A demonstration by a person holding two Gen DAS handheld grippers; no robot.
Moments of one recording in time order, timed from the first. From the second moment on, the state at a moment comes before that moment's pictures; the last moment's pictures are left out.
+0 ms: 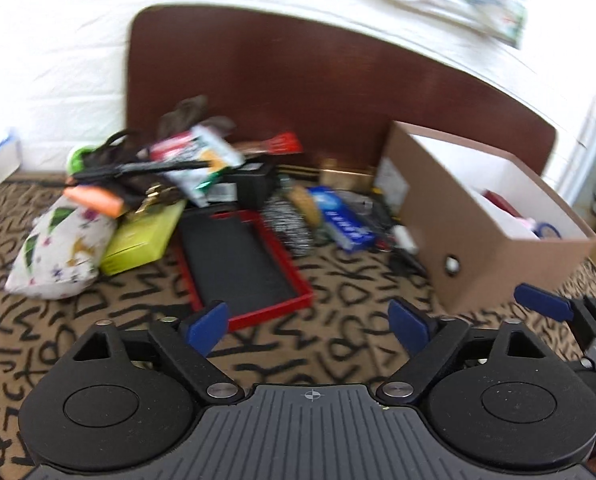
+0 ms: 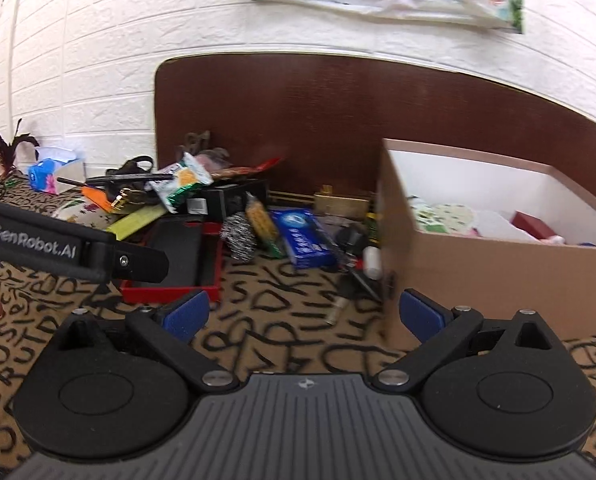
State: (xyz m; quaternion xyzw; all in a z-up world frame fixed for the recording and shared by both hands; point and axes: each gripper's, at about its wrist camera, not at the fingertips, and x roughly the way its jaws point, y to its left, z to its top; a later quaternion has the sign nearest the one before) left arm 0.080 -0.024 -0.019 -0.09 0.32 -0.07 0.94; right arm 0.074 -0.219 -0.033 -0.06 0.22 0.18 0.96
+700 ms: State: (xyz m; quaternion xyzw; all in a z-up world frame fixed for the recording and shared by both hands) left arm 0.169 0.024 -0.055 -0.11 0.36 -0.06 0.92; right arm 0.149 -0.117 -0.057 -0.12 0.25 0.29 0.92
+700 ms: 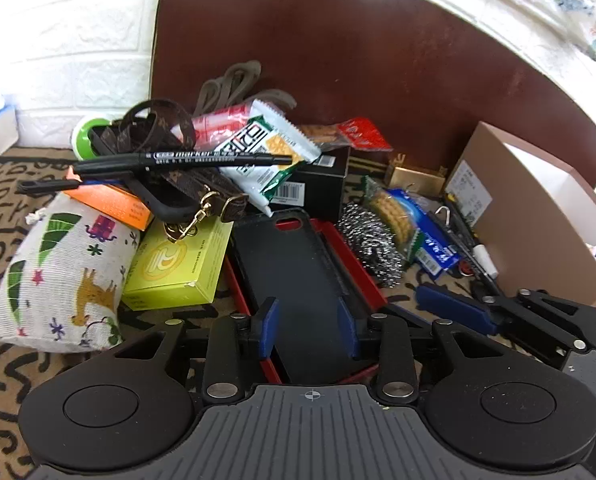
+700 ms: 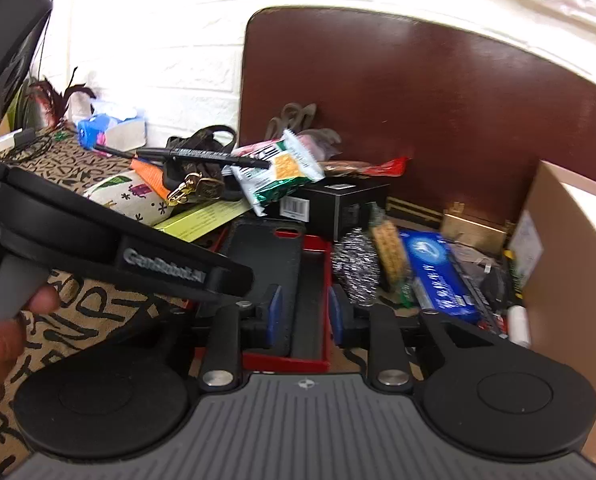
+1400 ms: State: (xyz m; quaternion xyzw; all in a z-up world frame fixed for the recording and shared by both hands) left arm 0.176 0.027 -0.058 -0.12 0.34 -0.05 0.93; right arm 0.184 -0.097 -0.079 -0.12 0.27 0.31 0.90
